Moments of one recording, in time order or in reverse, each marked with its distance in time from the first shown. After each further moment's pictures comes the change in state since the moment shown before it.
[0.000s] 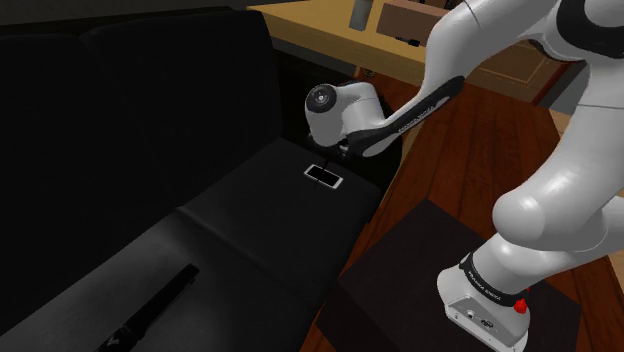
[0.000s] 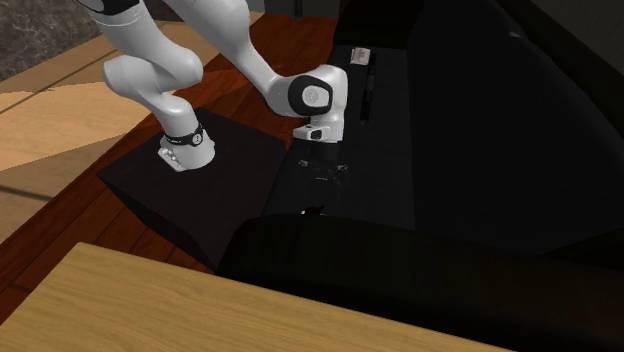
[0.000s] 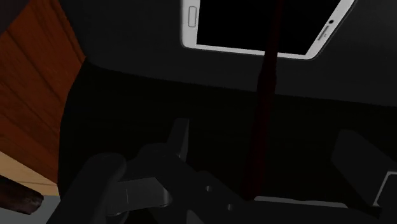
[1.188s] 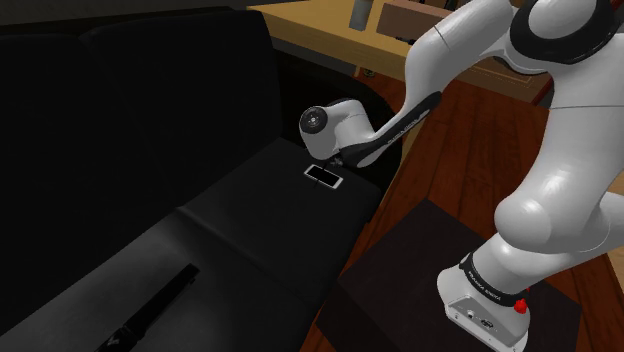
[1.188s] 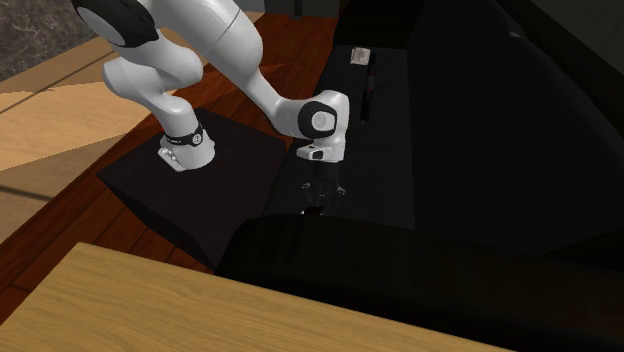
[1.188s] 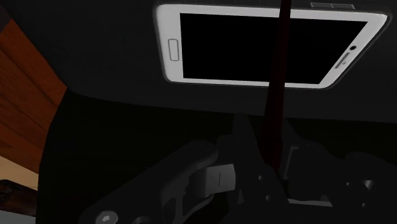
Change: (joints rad) arm 0.091 0.173 -0.106 0.072 -0.156 -0.046 0.158
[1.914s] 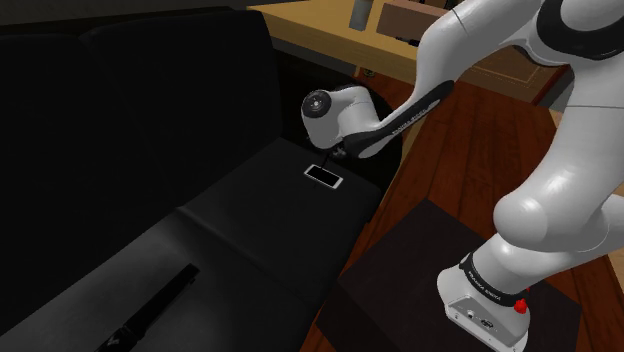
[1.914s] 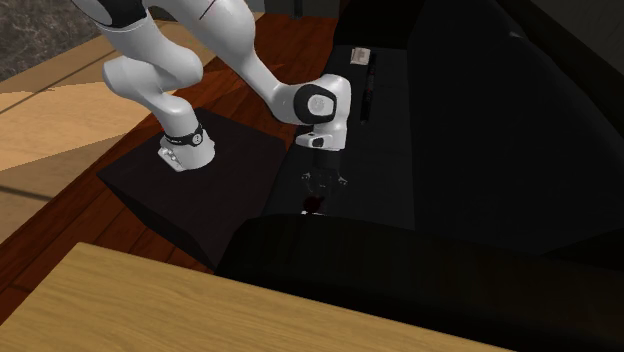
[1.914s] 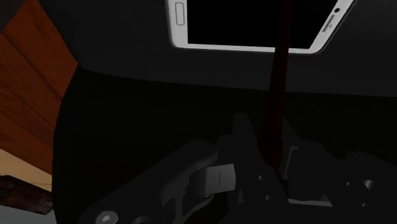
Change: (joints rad) arm -0.050 -0.105 0.060 -0.026 0.098 0.005 -0.080
